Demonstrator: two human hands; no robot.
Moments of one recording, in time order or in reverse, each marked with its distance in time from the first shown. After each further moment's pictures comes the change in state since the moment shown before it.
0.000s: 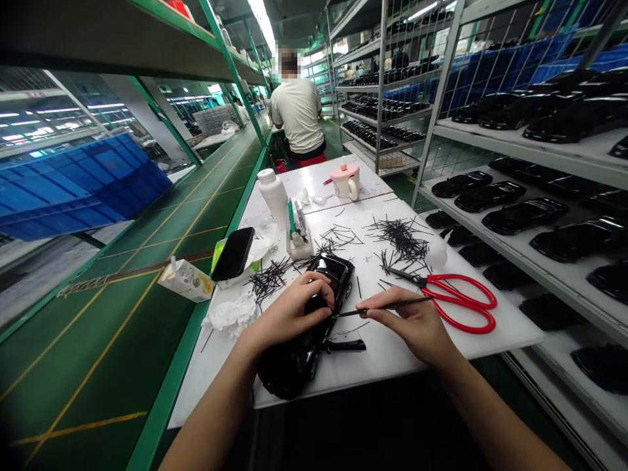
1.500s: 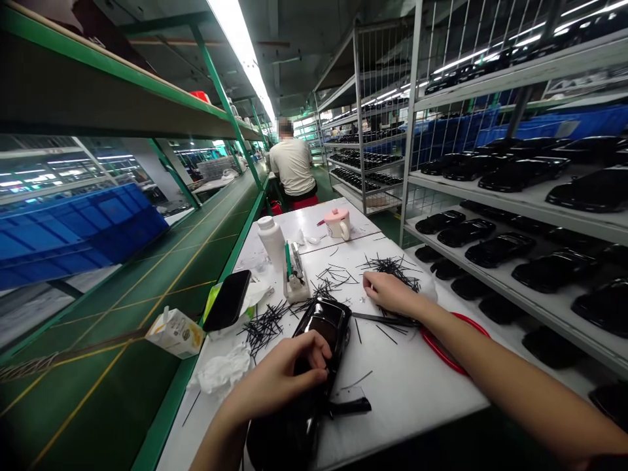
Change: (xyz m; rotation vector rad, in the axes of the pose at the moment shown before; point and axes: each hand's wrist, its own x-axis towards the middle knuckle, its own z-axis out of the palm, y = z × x) left_hand -0.014 0.017 -0.012 -0.303 -0.102 -0.287; right_hand 0.131 0.049 -0.037 -1.106 -0.444 0.173
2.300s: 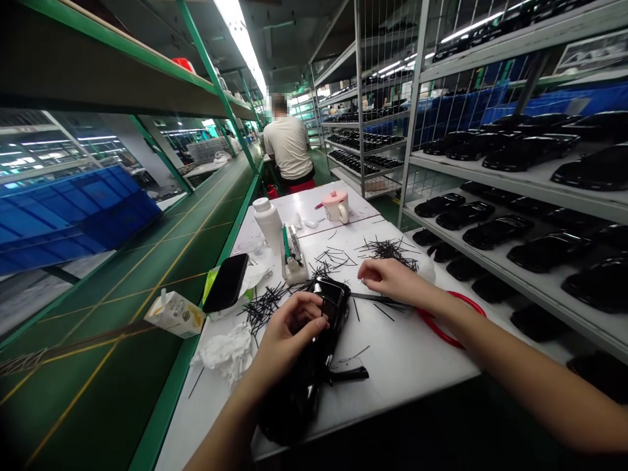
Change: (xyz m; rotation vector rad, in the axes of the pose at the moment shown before) left_hand 0.013 -0.010 0.022 -0.441 0.335 0.178; right_hand -0.038 -0.024 -0.019 0.369 0.012 -0.066
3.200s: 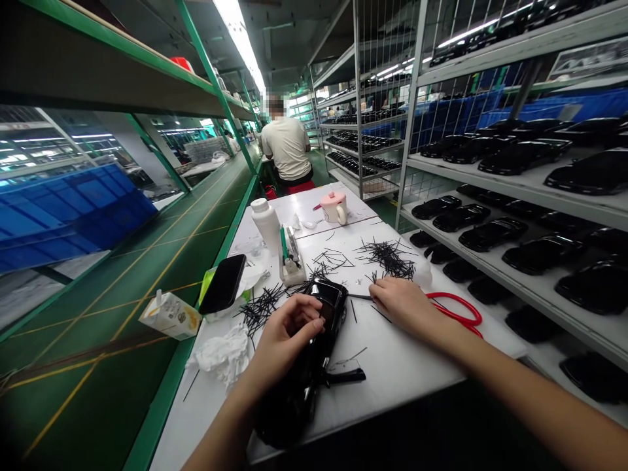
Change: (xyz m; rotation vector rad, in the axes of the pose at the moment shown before) left_hand 0.000 0.006 0.002 0.052 0.021 -0.008; right_hand -0.033 0.020 0.026 -0.522 0.111 -0.104
